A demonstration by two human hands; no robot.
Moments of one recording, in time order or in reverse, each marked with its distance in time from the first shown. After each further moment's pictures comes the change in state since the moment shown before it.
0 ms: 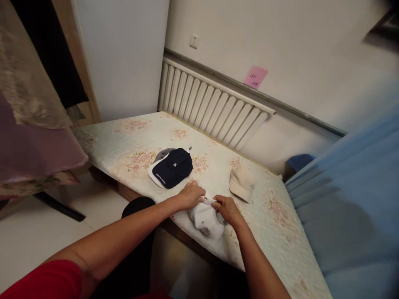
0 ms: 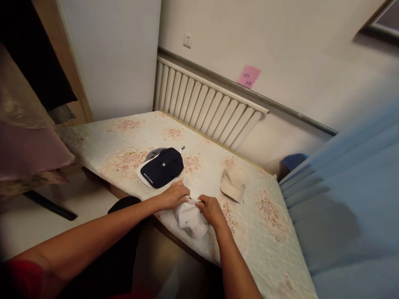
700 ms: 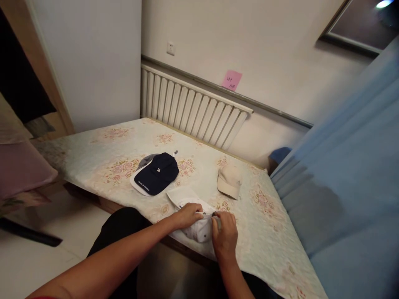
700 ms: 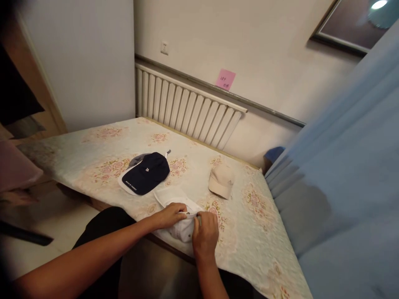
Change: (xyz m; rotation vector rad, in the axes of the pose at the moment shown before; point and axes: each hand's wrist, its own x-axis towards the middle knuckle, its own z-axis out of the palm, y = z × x) left_hand 0.009 0.033 0.063 -0.299 -0.074 -0.043; right_hand -0.075 0.031 0.036 -0.171 0.777 -0.062
